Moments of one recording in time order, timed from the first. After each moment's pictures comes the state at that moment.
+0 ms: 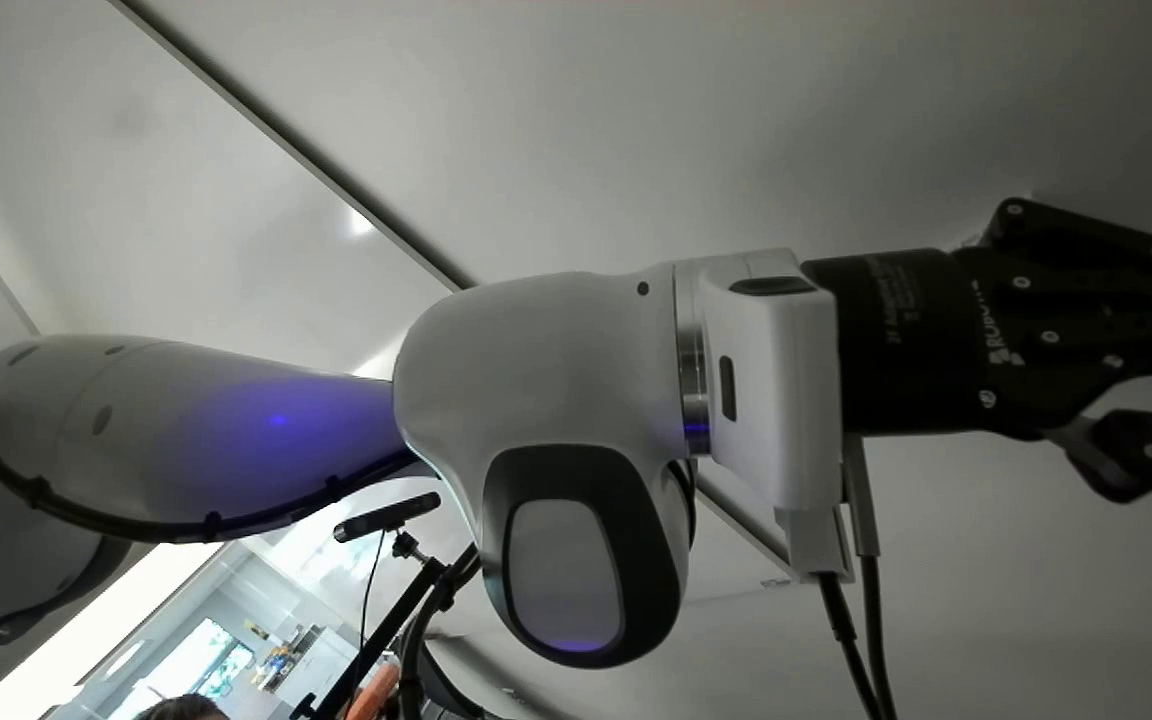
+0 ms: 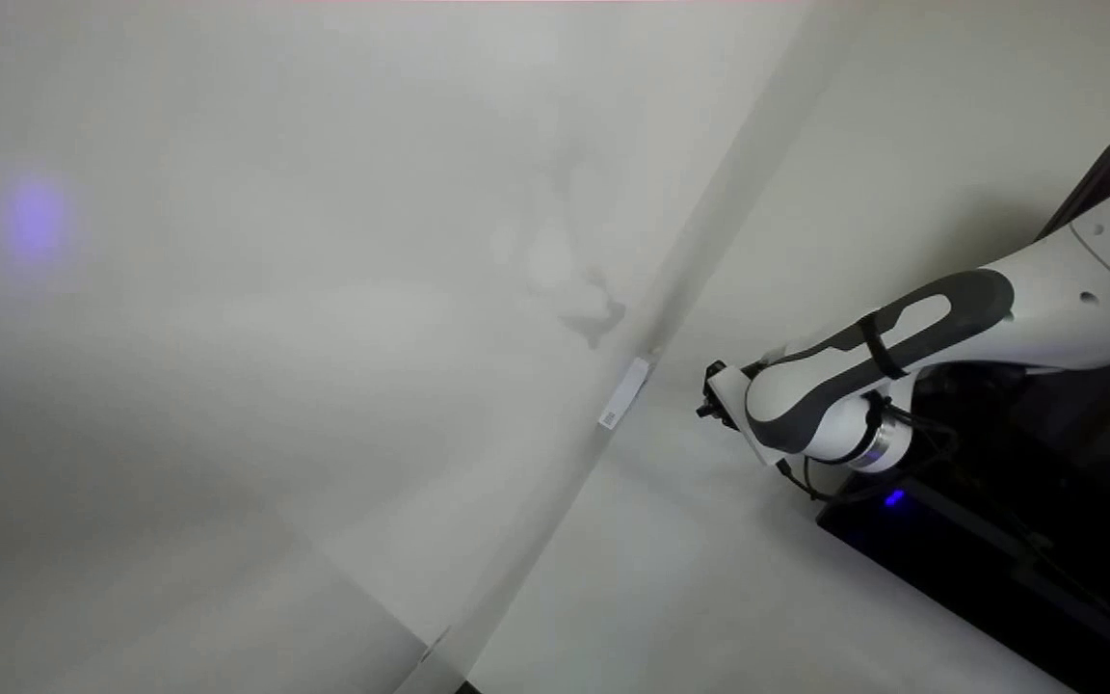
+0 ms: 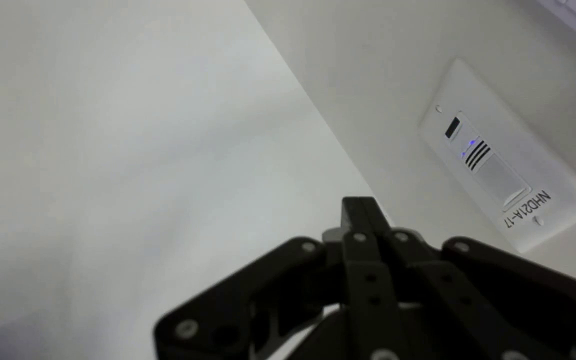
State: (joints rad) arm 0.33 0.63 -0.73 -2.20 0.56 3.41 0.77
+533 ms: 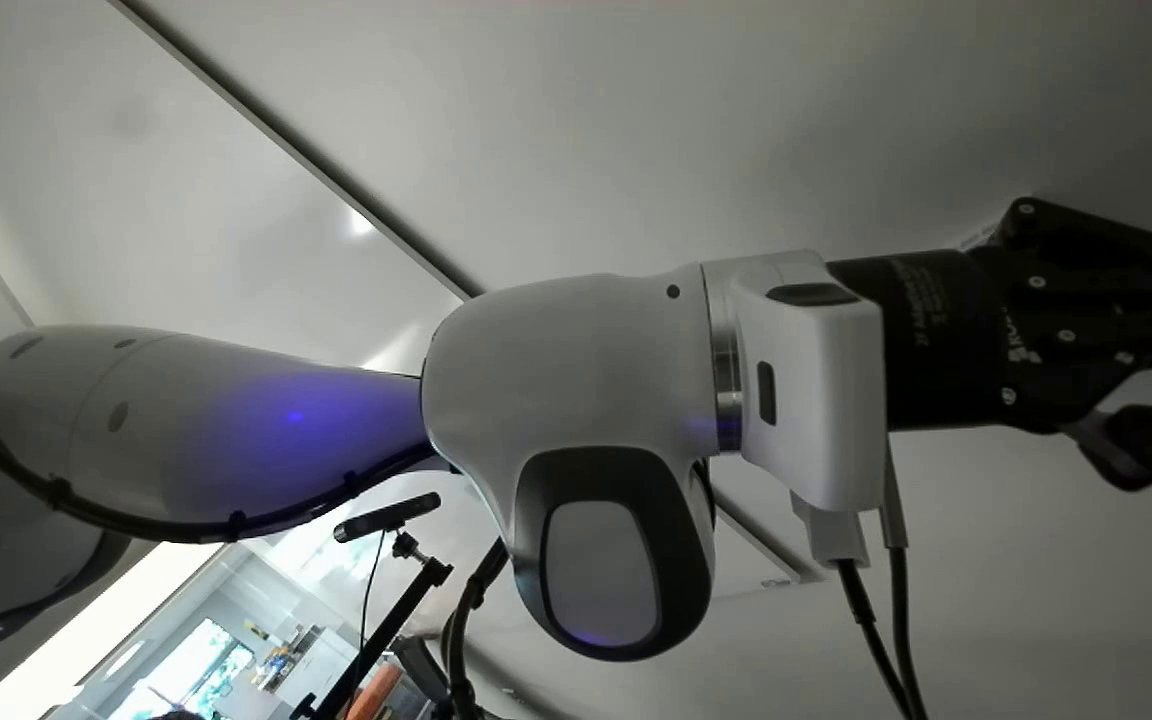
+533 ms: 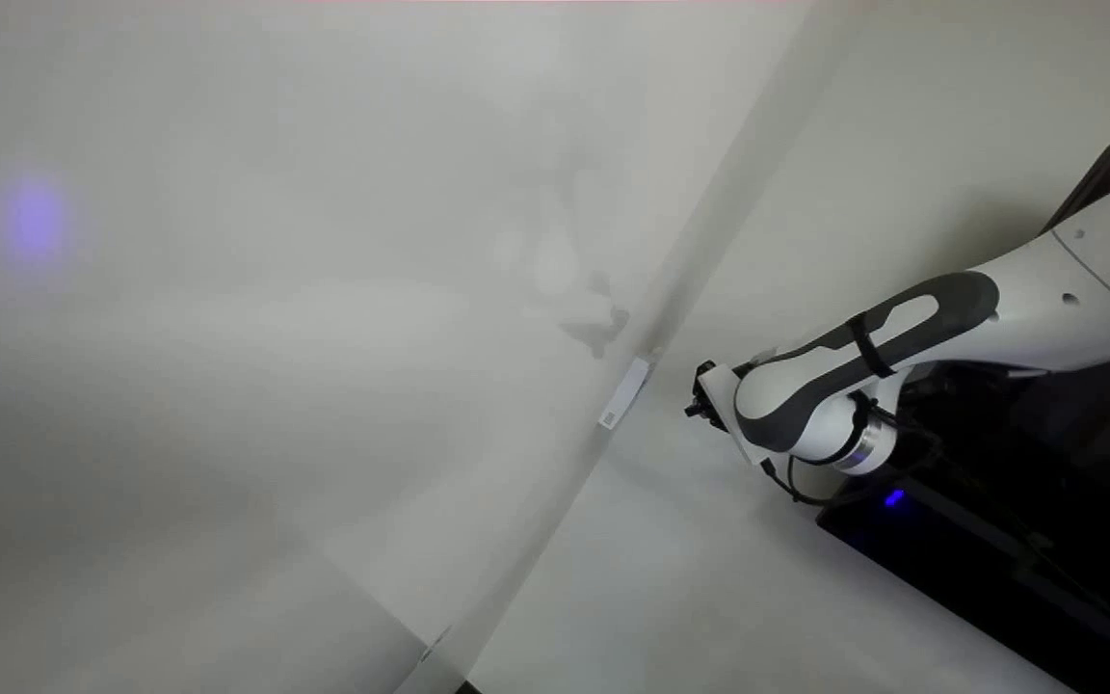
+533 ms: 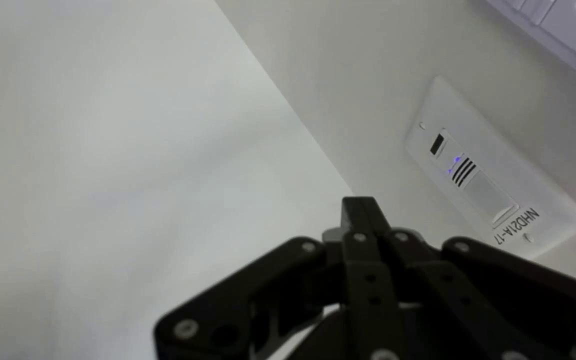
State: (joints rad) arm 0.23 0.63 -0.62 -2.16 0.56 3.44 0.78
